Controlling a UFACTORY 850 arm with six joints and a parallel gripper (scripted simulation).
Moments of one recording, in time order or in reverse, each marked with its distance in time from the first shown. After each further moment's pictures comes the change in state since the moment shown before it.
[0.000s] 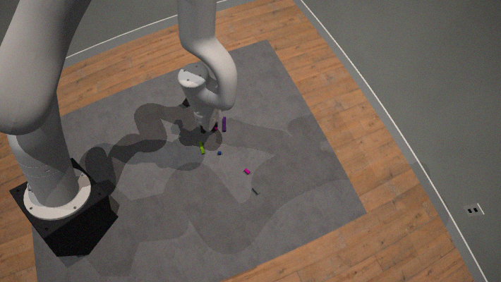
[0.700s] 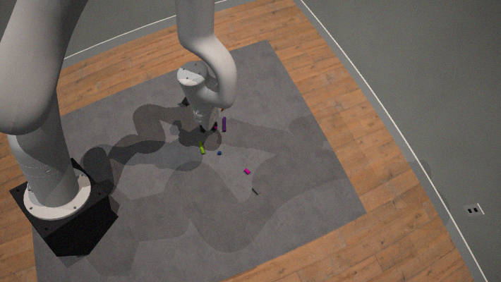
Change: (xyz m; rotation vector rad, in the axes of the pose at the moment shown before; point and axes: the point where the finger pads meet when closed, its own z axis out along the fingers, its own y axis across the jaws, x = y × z) arm 0.000 0.000 -0.008 0.001 0.000 0.000
